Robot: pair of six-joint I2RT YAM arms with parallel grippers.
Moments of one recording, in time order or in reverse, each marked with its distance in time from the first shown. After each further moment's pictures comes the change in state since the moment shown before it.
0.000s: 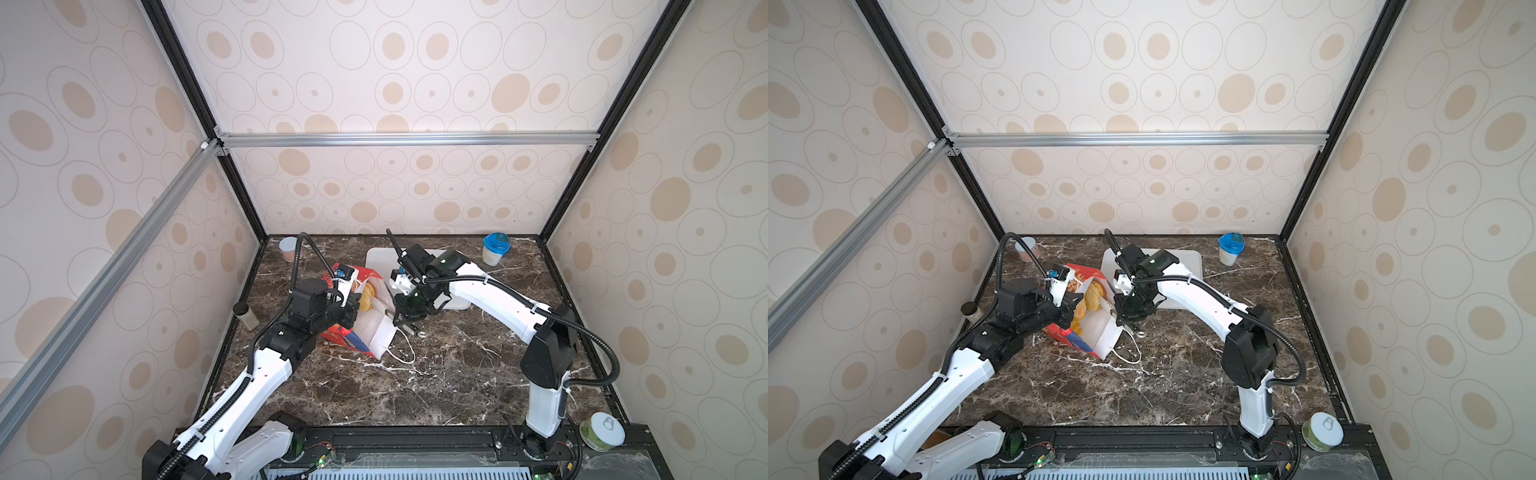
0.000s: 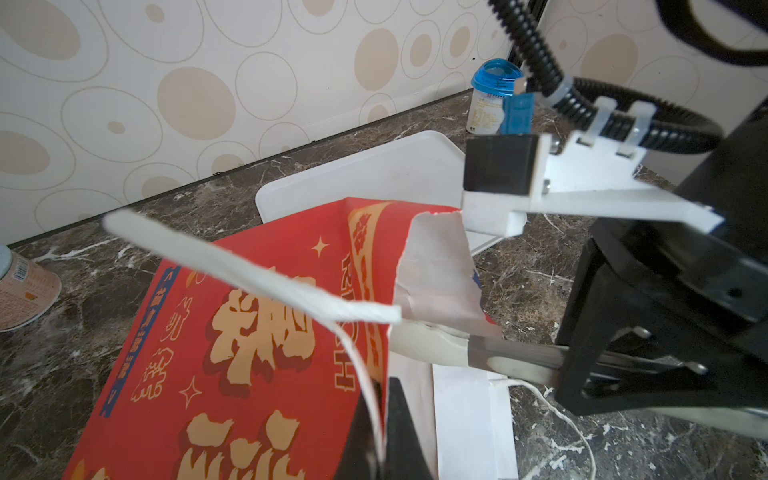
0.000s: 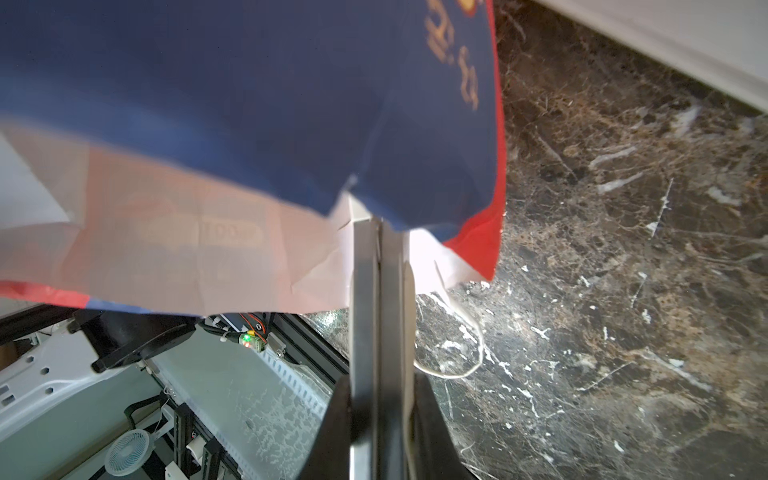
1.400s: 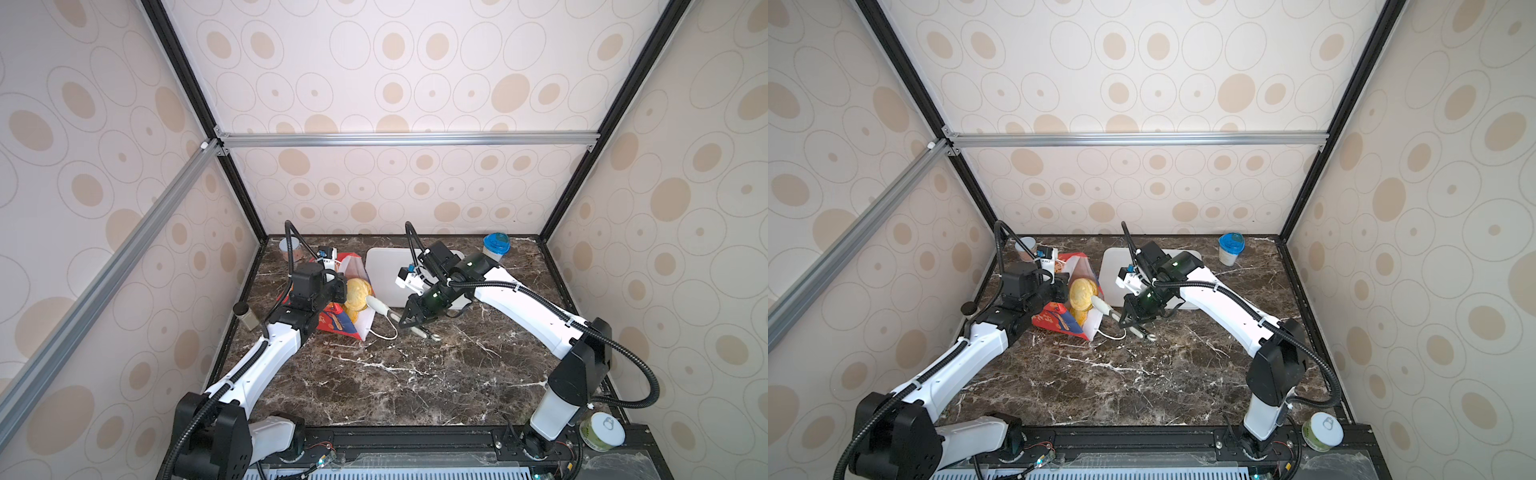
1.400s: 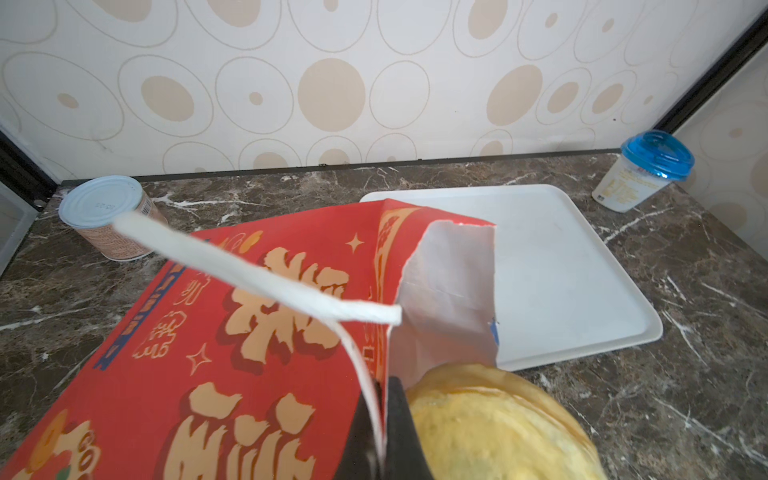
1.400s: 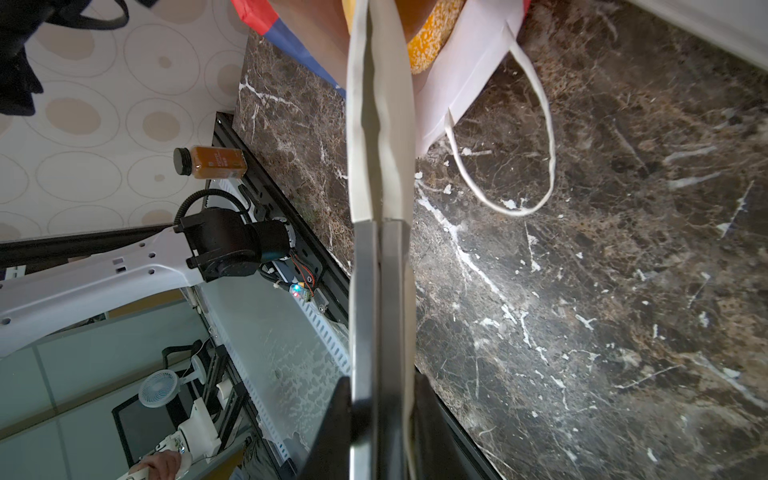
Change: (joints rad) left arm 0.176 0.242 0.049 0.214 -0.142 -0.159; right arm -0.056 -0.157 -0.129 0.058 -0.193 -0.111
